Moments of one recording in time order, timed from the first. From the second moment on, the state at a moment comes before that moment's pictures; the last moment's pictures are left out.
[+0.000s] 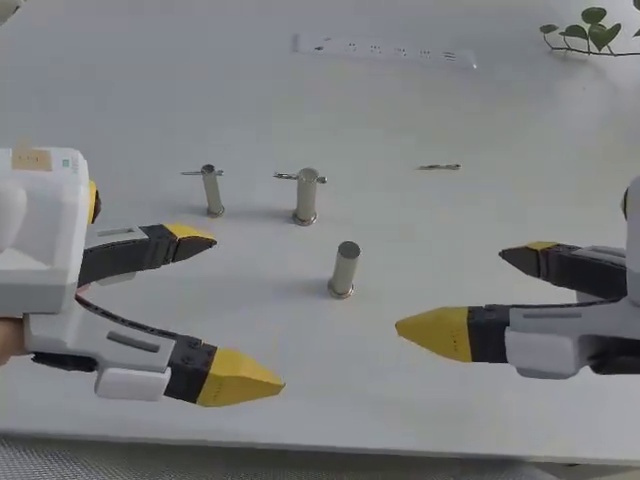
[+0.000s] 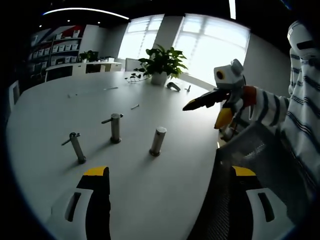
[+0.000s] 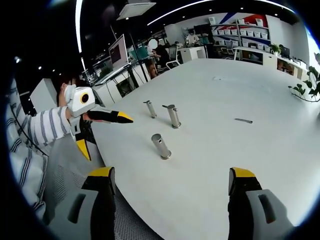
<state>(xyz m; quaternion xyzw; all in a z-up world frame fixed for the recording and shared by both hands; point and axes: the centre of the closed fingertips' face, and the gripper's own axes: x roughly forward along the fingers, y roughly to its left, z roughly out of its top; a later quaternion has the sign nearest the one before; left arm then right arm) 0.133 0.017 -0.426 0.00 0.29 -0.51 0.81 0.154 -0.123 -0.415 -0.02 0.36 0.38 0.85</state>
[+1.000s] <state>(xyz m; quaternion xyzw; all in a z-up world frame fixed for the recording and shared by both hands) 0.124 0.030 -0.426 -0.01 0.29 -0.49 0.82 0.261 -0.191 -0.411 -0.30 0.36 0.41 0.78</state>
